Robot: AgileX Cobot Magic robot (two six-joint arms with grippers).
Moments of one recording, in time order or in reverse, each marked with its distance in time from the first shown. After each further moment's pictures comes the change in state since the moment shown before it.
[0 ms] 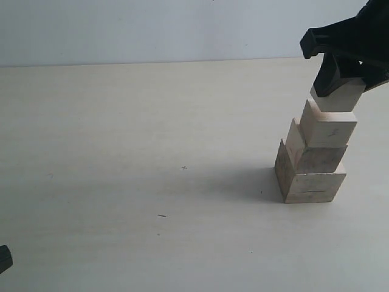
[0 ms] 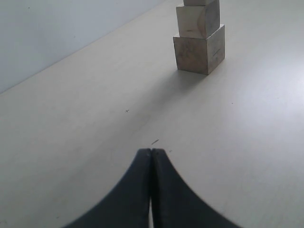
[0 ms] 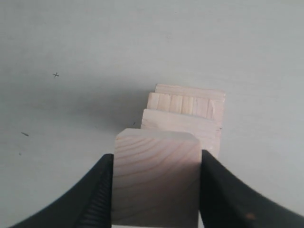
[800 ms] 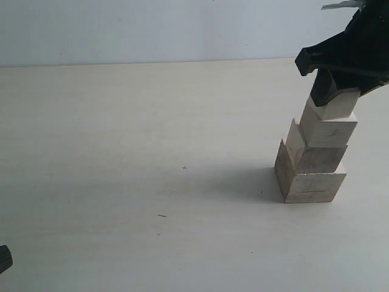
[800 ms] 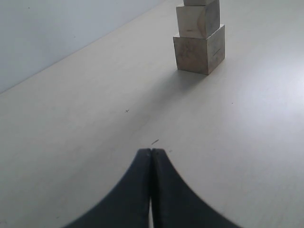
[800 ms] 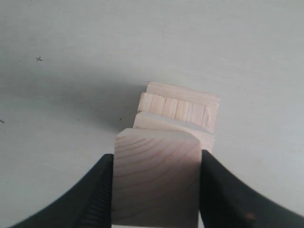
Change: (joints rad) left arm 0.000 0.000 0.000 0.000 0.000 0.000; right arm 0.000 0.056 0.000 -0.028 -0.006 -0.091
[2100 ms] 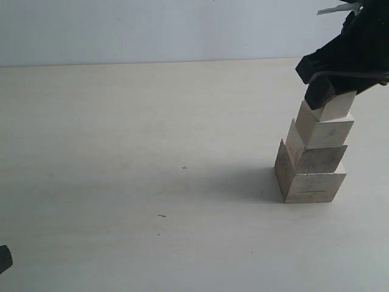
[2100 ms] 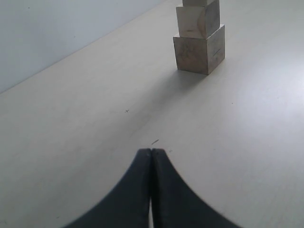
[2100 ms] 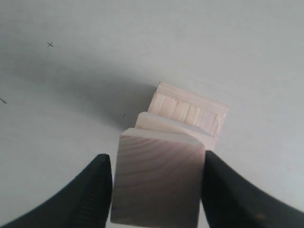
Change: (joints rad) left arm 0.000 0.000 0.000 0.000 0.000 0.000; right arm 0.000 0.000 0.000 0.037 -0.002 -0.154
